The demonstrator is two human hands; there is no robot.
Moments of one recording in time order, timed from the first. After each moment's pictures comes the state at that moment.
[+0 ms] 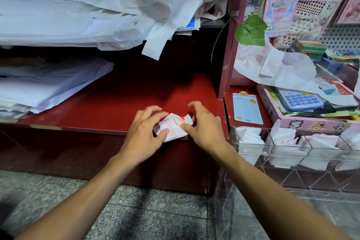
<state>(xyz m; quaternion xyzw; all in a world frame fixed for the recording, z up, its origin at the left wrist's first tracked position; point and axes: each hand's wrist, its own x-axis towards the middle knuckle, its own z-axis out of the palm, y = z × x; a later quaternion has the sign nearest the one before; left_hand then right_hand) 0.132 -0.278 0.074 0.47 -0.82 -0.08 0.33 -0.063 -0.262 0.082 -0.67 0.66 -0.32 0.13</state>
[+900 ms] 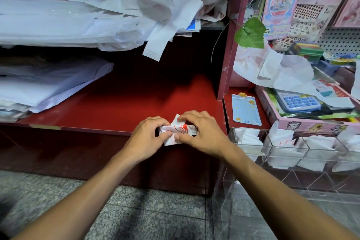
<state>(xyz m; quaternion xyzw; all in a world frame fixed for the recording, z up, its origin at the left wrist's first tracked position) 0.128 -0.279 0.077 0.45 -0.82 -0.18 0.30 -0.077 -0.253 0.080 -0.77 0.55 -0.28 0.14</state>
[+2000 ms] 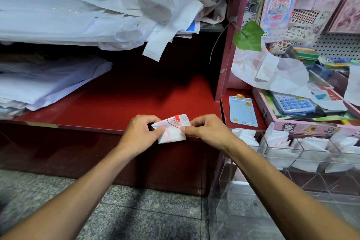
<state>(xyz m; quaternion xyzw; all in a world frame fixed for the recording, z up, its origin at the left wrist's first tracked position) 0.132 -0.282 0.085 0.53 -0.74 -0.26 0.33 -0.082 -0.244 0.104 -0.60 0.60 -0.34 0.42</state>
